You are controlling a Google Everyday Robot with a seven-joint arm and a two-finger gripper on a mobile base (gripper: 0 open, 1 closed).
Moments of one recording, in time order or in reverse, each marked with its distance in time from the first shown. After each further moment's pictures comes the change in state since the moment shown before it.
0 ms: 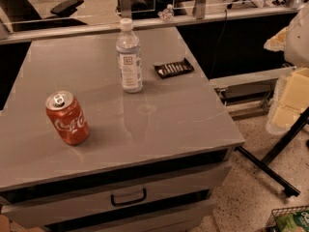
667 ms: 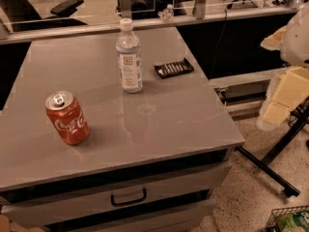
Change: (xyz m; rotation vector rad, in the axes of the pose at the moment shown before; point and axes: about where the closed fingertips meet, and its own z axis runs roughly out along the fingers) arm -0.010 -0.006 0.006 0.016 -0.076 0.033
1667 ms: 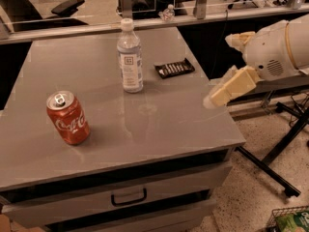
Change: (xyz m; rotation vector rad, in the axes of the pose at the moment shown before) arm -0.073 -0.039 0.052 0.054 -0.545 0.103
